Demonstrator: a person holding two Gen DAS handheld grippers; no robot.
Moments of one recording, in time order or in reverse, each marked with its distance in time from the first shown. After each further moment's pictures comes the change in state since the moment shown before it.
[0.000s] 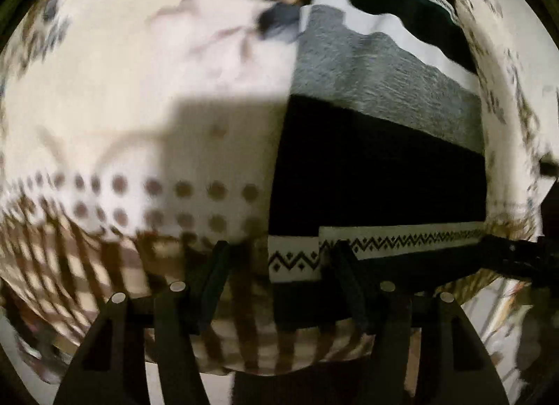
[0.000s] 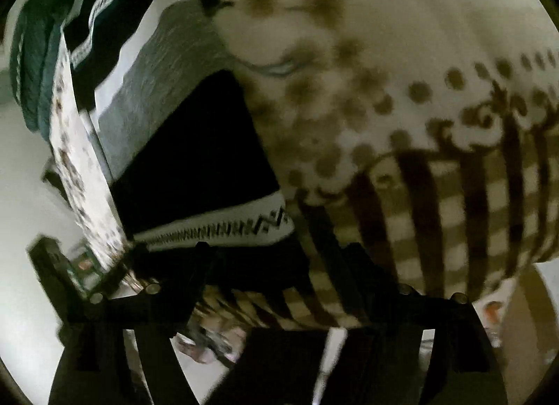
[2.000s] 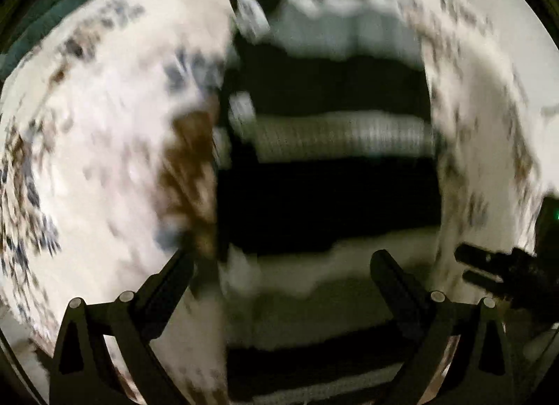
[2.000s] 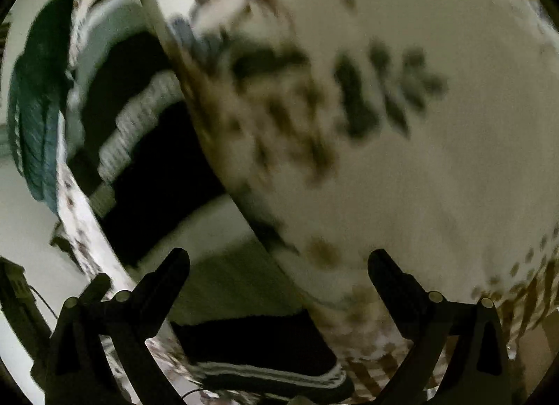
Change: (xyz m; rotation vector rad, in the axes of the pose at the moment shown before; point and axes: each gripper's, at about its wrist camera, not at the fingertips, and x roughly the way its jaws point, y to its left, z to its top) left arm -0.049 -0.090 0.174 0.128 -0.176 0.109; right arm -0.073 0.021 0.096 0.094 -0.204 -0.006
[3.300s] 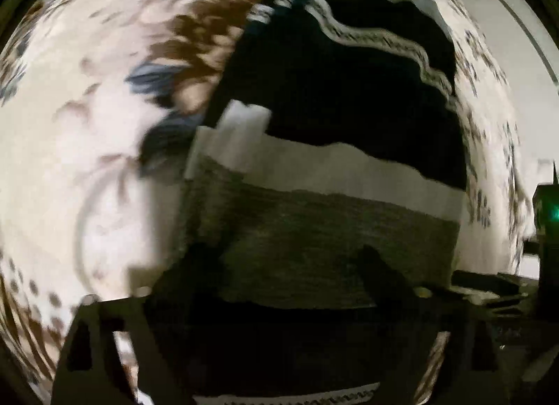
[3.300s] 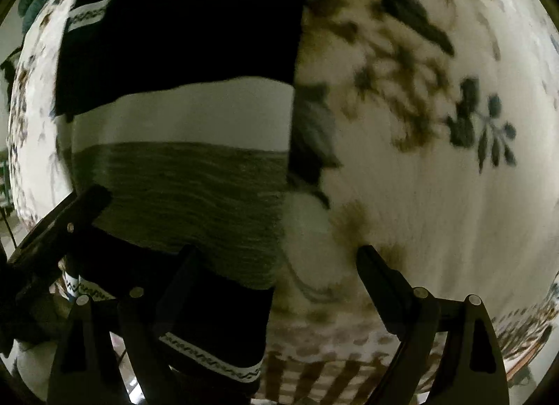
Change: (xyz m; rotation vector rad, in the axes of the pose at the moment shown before) left arm 0.068 0.014 -0.113 -0.215 -0.024 -0.132; right arm 0.102 0.093 -0.047 -0.566 0.157 -0.367
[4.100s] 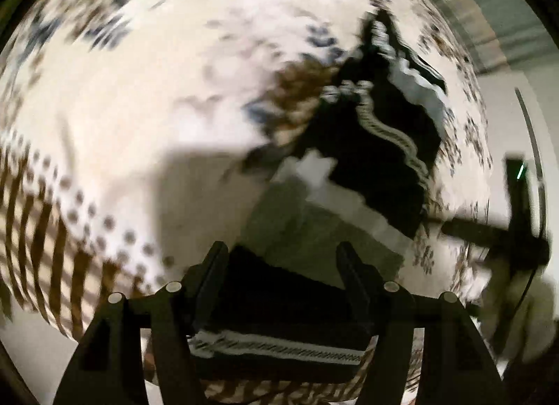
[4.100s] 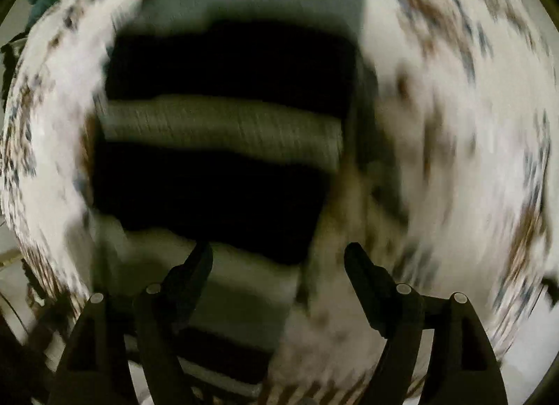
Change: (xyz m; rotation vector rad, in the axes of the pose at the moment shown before) left arm -0.096 0.043 -0.007 -0.294 -0.092 -0.116; right arm -0.081 0.031 0.089 -0.099 -0.076 -0.130
